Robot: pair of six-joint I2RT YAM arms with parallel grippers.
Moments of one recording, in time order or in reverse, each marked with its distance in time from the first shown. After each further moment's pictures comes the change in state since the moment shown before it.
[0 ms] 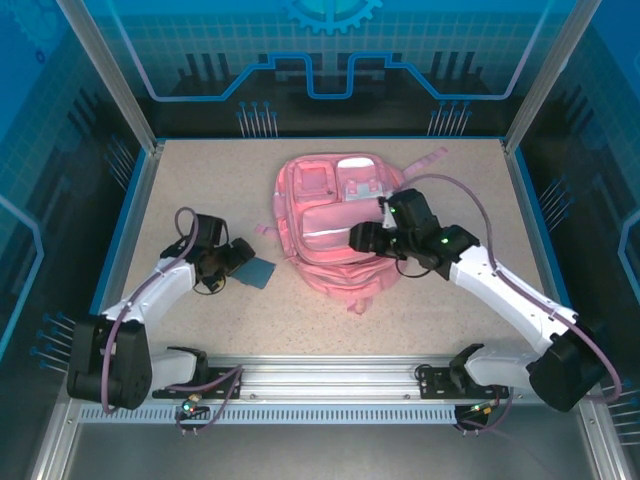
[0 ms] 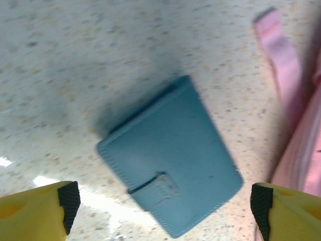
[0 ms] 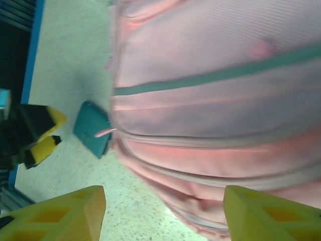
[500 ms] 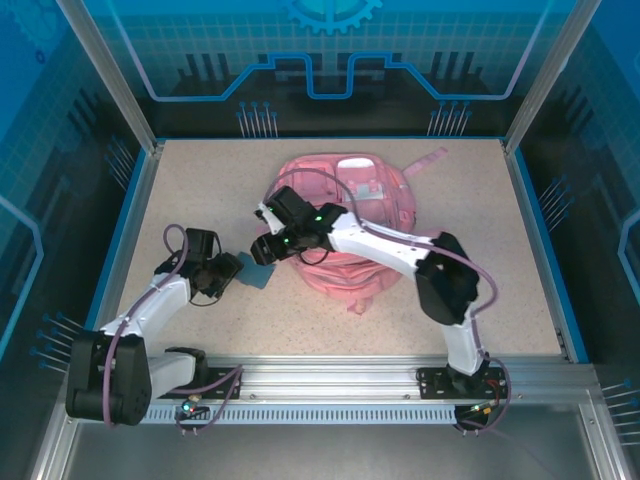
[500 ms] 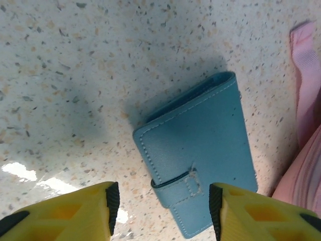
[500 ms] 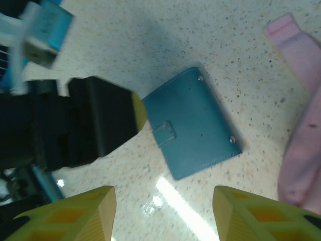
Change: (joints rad) left arm 0.050 -0.067 -0.116 0.082 0.055 -0.109; right arm 0.302 0.801 0.677 -0.026 -0.085 -0.245
